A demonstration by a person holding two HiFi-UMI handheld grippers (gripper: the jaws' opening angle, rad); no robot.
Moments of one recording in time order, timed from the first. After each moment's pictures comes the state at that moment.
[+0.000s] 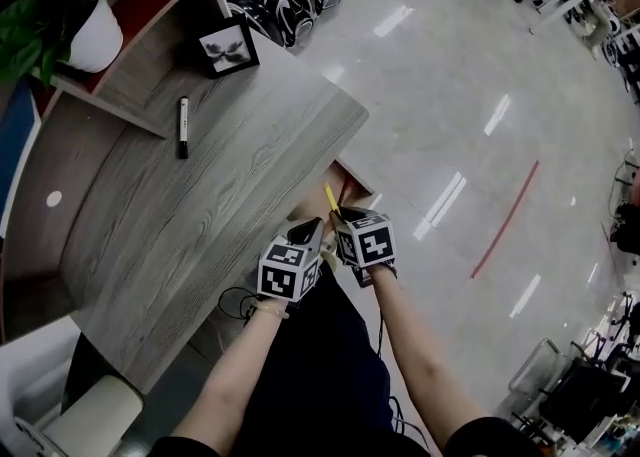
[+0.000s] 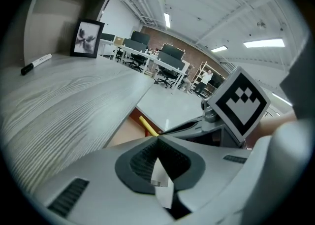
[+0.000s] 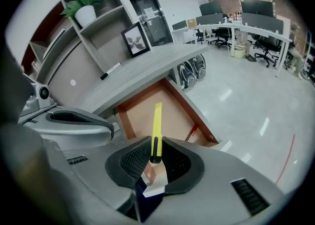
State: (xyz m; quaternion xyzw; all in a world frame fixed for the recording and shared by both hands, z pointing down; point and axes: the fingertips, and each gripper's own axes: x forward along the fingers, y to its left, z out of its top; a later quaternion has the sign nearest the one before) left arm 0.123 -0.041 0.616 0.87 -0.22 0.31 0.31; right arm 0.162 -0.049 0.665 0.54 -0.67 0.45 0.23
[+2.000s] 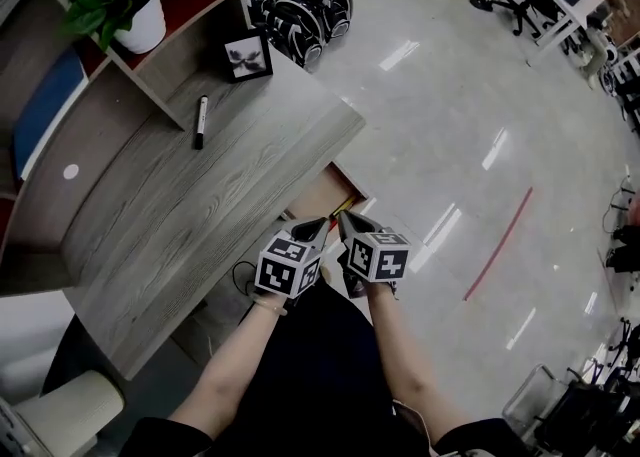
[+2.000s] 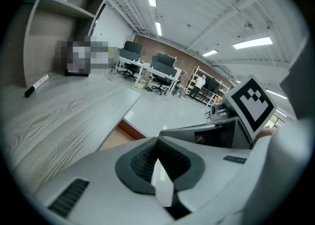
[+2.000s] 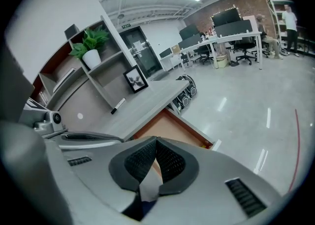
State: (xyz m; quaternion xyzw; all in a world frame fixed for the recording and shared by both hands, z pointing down) left arm 0.131 -0.019 0.558 0.90 -0.21 0.27 0.28; right arm 0.175 -0.028 0.583 0.62 -0.66 0.42 0.07
